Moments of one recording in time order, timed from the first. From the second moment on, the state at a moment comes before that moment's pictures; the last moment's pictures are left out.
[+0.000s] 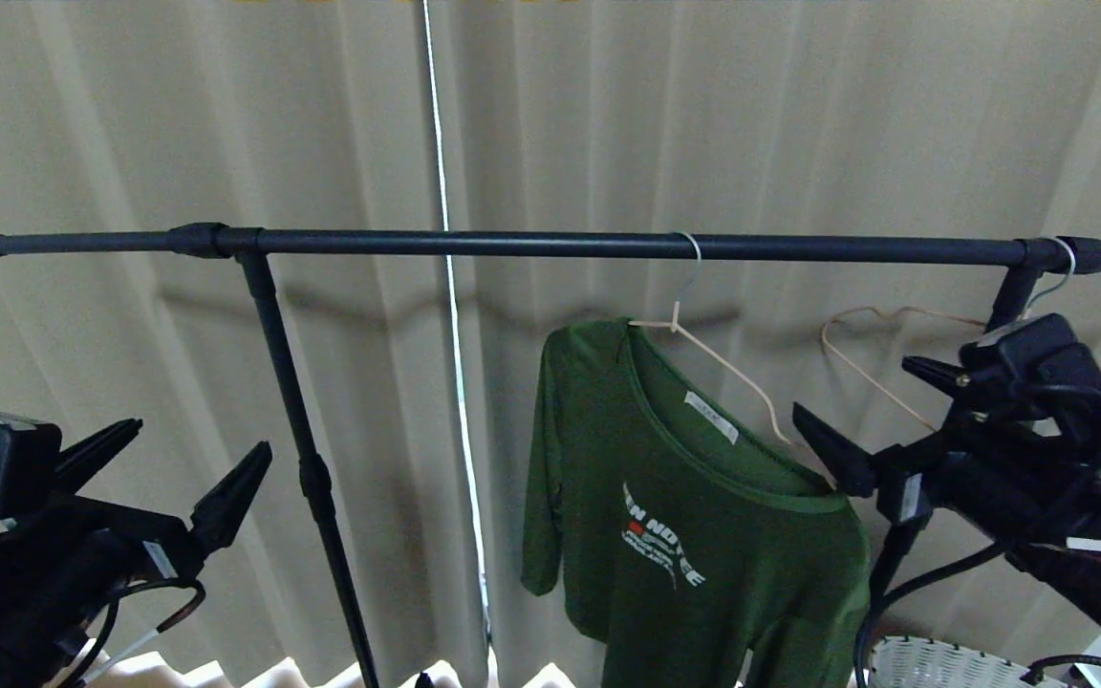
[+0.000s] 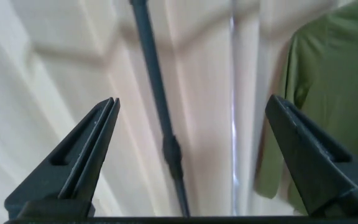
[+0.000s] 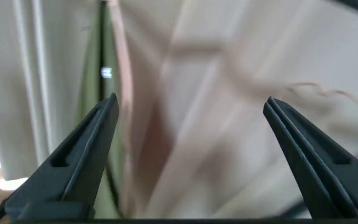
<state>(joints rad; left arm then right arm) -0.23 1.41 0.00 -1.44 0.14 0.19 0.49 1.44 -0.35 -1.02 -0.27 -0.23</state>
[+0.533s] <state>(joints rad) -0.21 1.14 -0.01 -1.03 0.13 0.23 0.32 1.18 -0.26 -0.65 -0.26 -0.19</state>
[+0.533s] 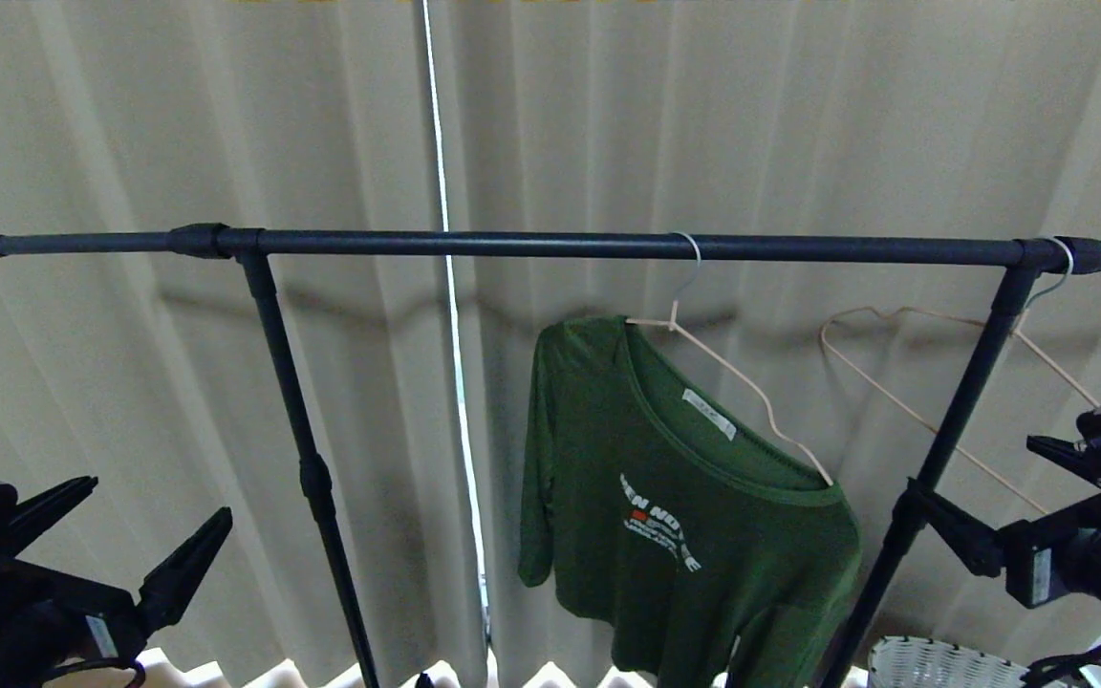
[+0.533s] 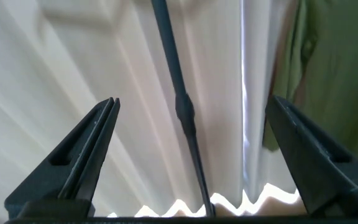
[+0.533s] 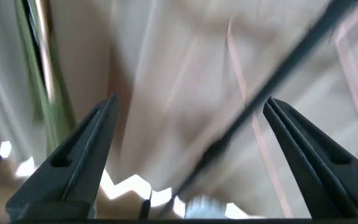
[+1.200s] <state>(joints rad) -0.17 1.05 -0.03 -0.92 0.13 0.23 0.31 1.07 -0.14 -0.54 -0.09 0.01</state>
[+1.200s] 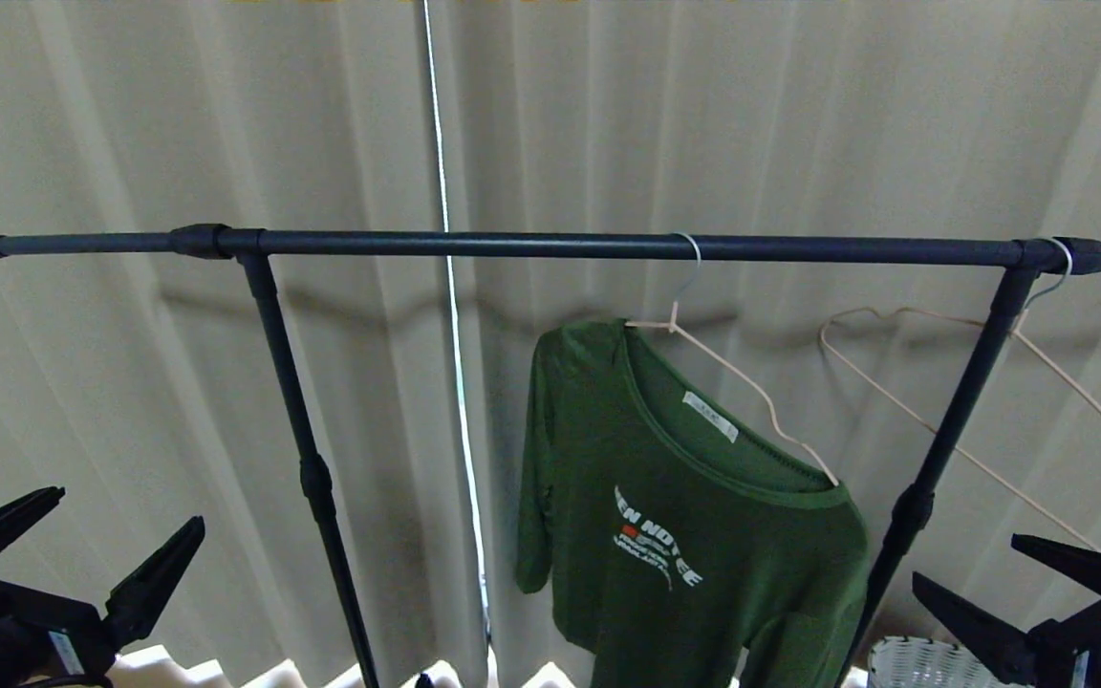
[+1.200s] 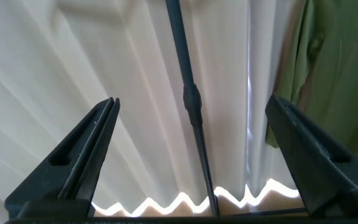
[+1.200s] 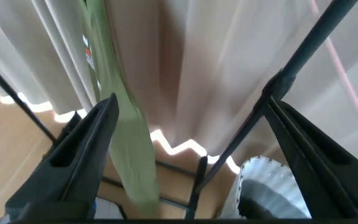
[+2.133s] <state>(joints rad) -0.18 1.07 -0.02 -0.92 0.13 0.23 0.31 1.08 -0.04 -0.53 -0.10 -0.06</state>
